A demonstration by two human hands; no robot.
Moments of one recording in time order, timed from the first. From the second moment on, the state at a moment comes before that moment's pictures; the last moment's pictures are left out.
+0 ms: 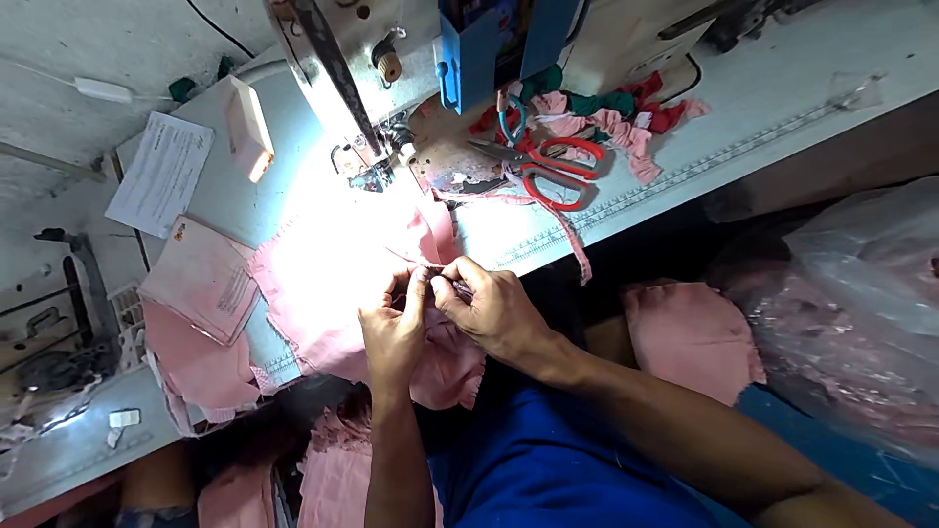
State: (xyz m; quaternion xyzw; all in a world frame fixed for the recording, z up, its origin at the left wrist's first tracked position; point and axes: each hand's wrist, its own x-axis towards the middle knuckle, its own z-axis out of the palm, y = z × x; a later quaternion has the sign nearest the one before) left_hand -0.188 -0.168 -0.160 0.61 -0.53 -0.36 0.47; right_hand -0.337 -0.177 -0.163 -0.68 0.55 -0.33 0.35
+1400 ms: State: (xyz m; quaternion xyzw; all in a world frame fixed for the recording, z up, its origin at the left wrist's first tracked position) left_hand -0.175 -0.164 -0.174 0.57 -0.58 -0.33 0.48; right_hand -0.348 -0.212 -0.173 -0.83 0.38 -0.36 0.18
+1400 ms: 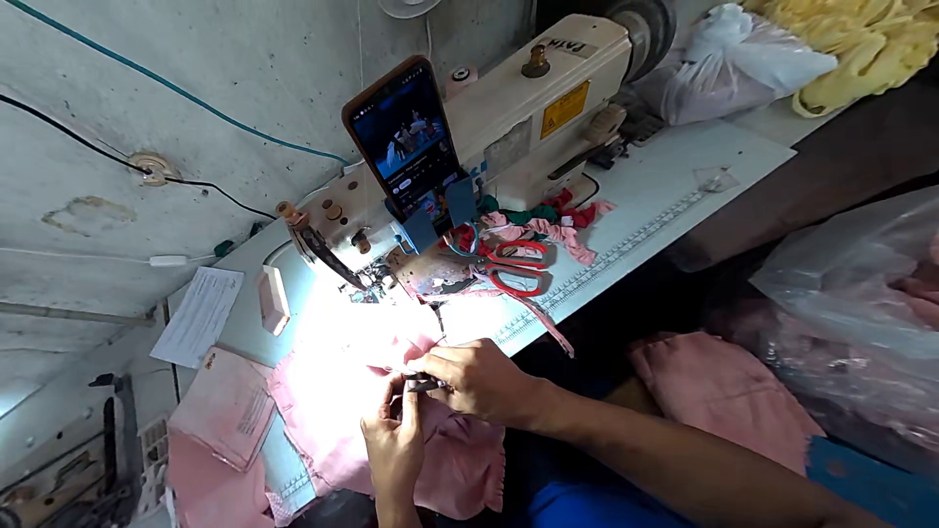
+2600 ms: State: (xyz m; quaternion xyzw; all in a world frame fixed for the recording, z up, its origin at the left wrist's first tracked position) left_hand -0.175 -0.179 -0.164 0.53 -0.48 -0.46 0.52; right_hand -0.333 -0.207 -0.159 -0.61 0.54 -0.36 0.46
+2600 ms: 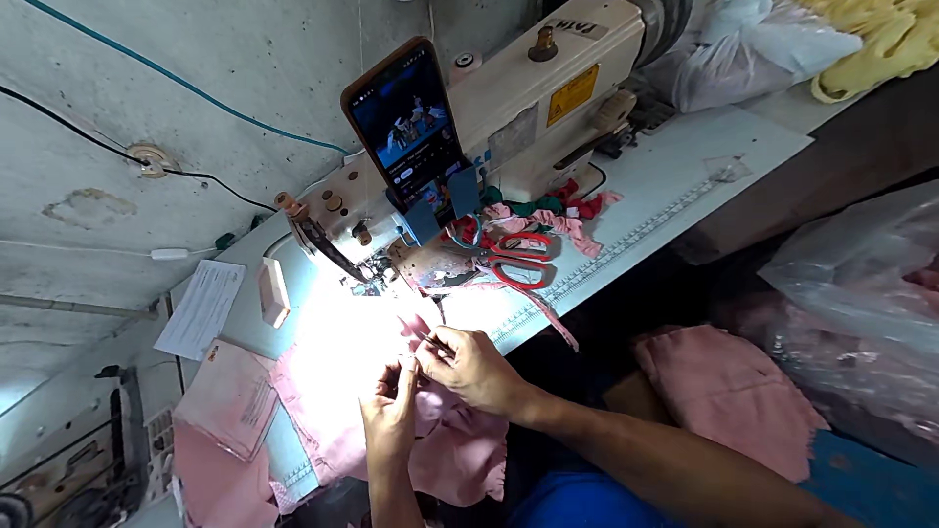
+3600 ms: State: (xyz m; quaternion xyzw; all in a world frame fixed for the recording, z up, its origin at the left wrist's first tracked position) left_hand -0.183 -0.180 -0.160 0.54 -0.49 -0.45 0.51; right_hand -0.337 -0.188 -0.154 -0.63 0.55 -0.36 0.41
